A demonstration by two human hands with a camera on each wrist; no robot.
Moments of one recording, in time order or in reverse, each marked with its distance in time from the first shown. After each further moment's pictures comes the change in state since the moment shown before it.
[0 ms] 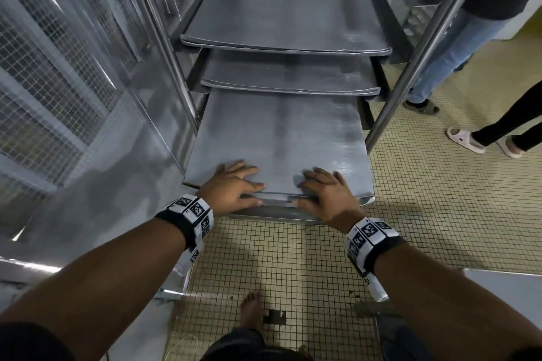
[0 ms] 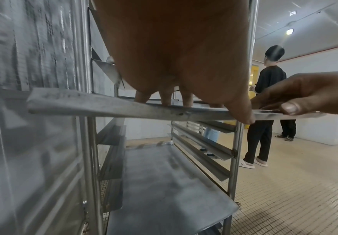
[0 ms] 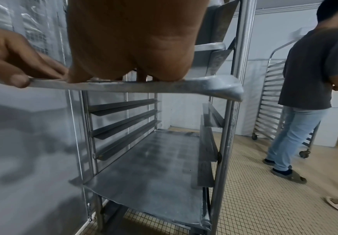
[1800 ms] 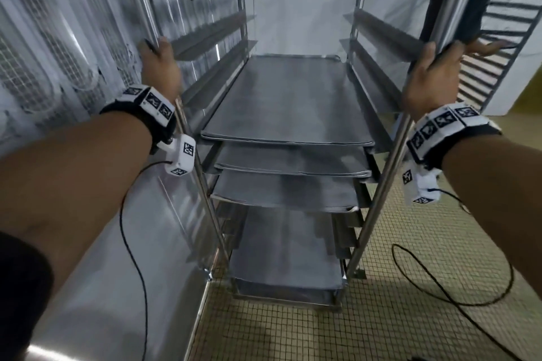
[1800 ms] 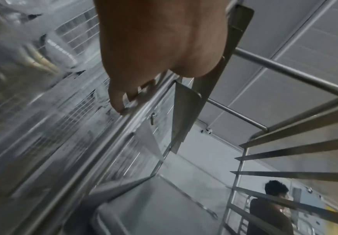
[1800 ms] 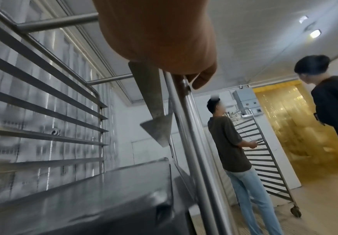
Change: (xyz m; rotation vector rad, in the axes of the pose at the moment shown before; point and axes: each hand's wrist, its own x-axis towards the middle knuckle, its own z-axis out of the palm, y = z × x) left_hand 0.035 -0.035 -0.358 -0.753 1.378 -0.459; right_hand 0.106 0.056 -0.342 0.432 1.291 0.353
